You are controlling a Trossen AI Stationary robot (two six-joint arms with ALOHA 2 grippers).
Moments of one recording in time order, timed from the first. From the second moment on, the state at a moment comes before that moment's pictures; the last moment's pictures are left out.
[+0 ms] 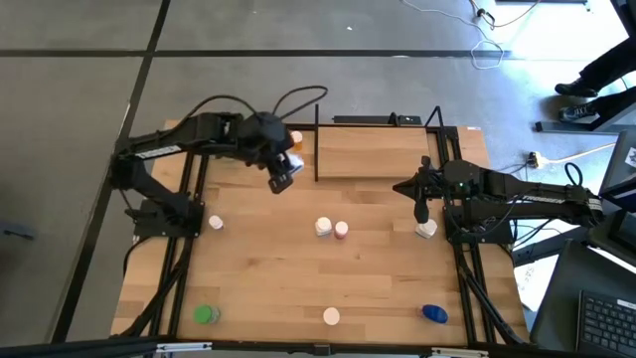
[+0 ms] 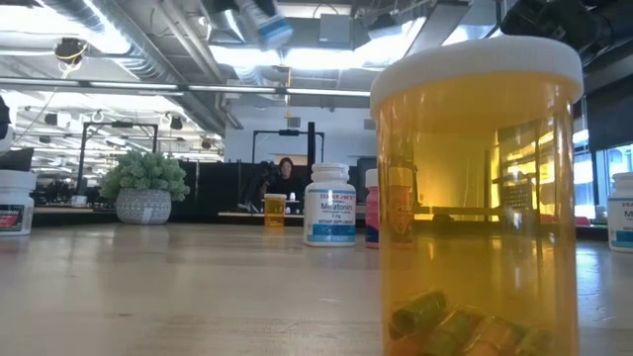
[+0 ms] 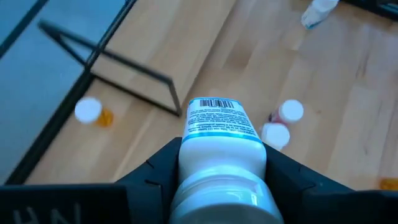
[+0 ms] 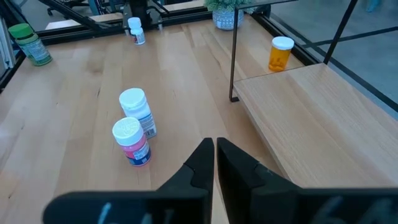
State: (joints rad) left arm 0.14 1.49 1.77 -1.08 -0.21 -0.26; right arm -0.14 0.56 0.49 -0.36 0.04 0.10
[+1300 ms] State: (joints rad) left arm 0.43 1.84 2.09 -0.83 0.02 0.19; right arm -0.14 0.56 0.49 0.02 0.25 0.23
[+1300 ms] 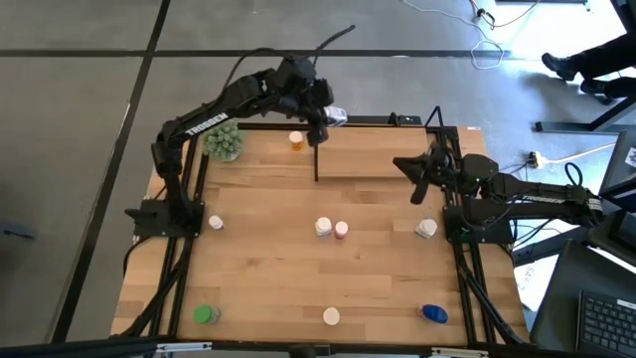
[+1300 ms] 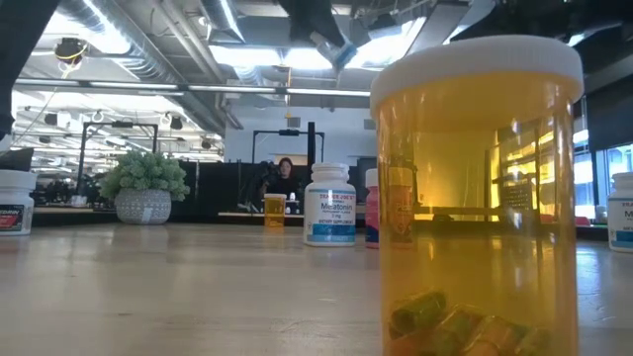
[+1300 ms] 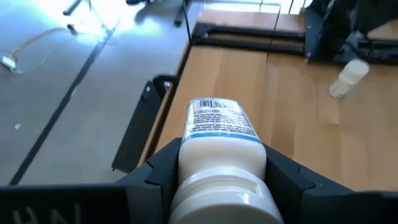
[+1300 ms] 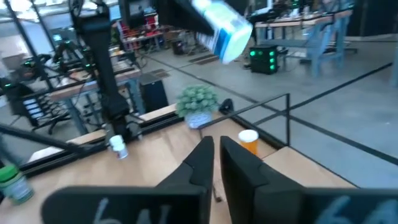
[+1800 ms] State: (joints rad) left arm 0.43 1.89 2.09 -0.82 0.02 0.19; right arm -0.14 0.56 0.49 0.23 0.28 -0.25
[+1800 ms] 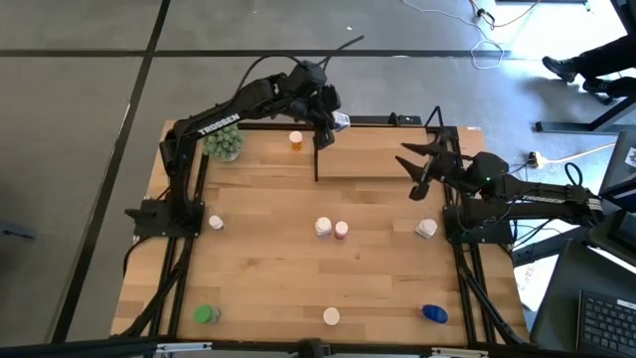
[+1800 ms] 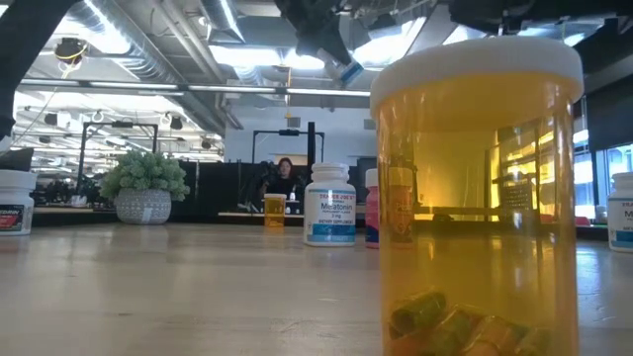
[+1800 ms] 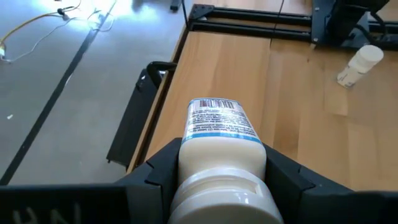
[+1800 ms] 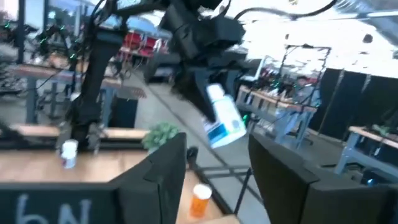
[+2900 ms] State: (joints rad) left arm 0.43 1.89 2.09 -0.82 0.07 0.25; right arm -0.36 1.01 1.10 -0.44 0.07 -0.15
